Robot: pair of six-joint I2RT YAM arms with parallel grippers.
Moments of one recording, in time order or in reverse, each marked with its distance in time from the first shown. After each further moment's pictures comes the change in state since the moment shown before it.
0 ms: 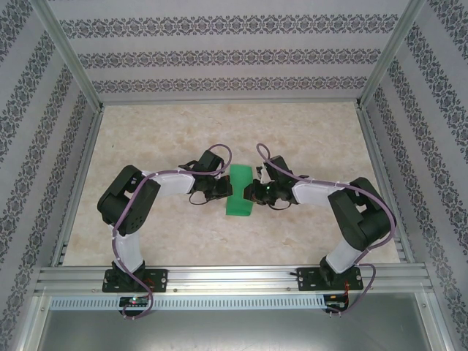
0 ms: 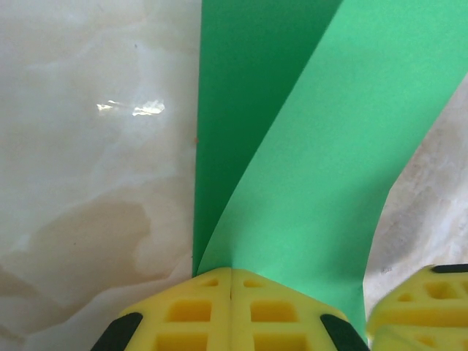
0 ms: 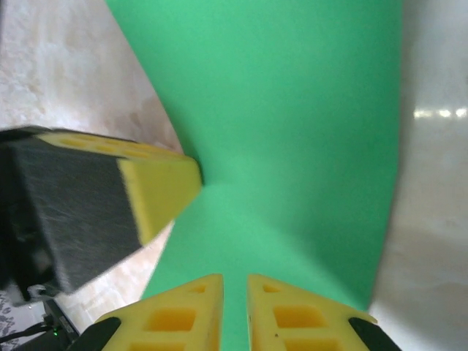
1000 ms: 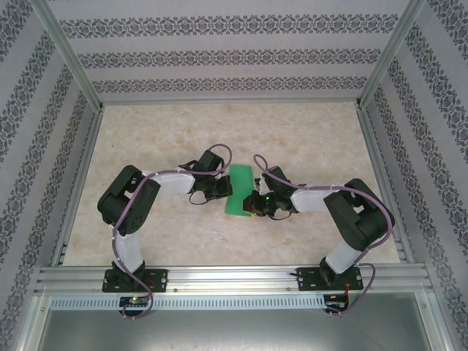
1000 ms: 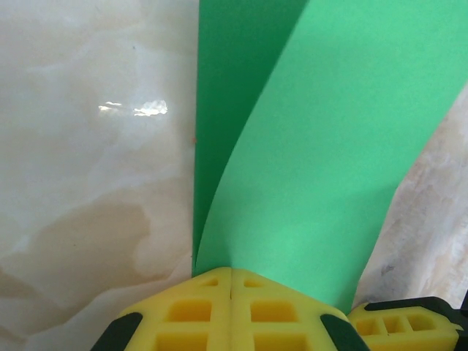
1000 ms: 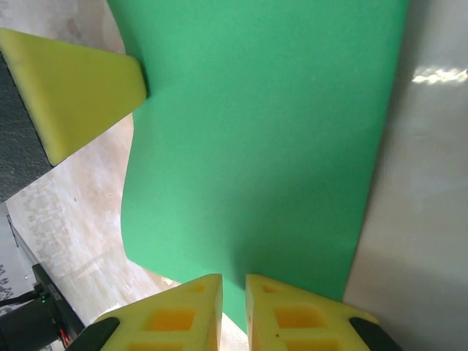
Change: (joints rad) left arm 0.000 0.000 0.002 -0.005 -0.001 0.011; right arm 0.047 0.001 -0.092 0.066 -0.034 0.035
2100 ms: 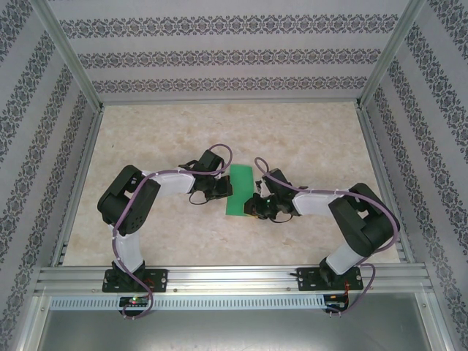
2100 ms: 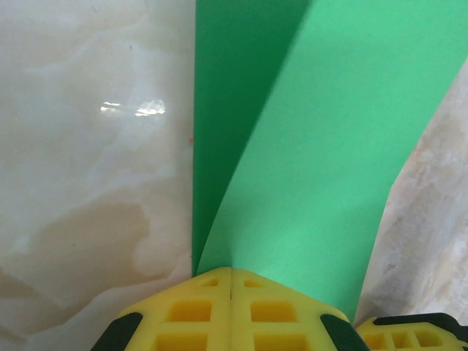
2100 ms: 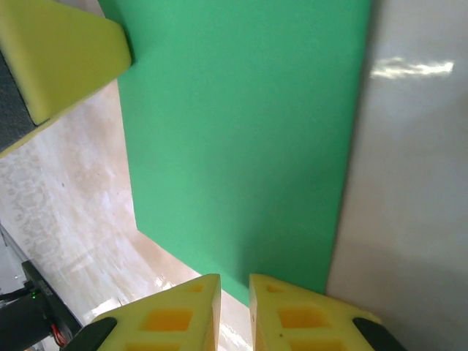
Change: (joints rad) left arm 0.000 0.000 0.003 -0.006 0.000 0.009; right arm 0.010 -0.071 -0.021 -0.069 0.035 0.011
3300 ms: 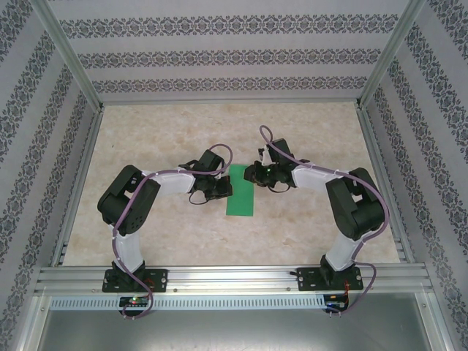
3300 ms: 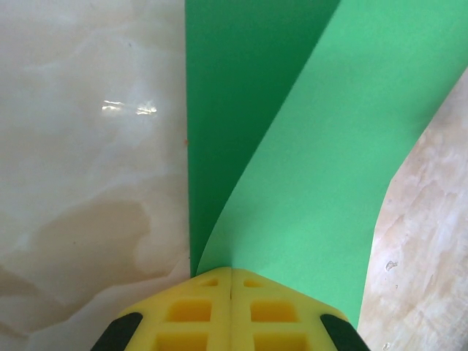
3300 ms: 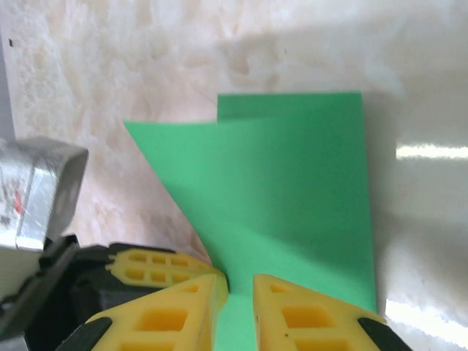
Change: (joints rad) left arm 0.000 0.000 0.006 -0.014 0.000 0.011; right arm -0.151 0.173 0.323 -0.037 -0.002 -0.098
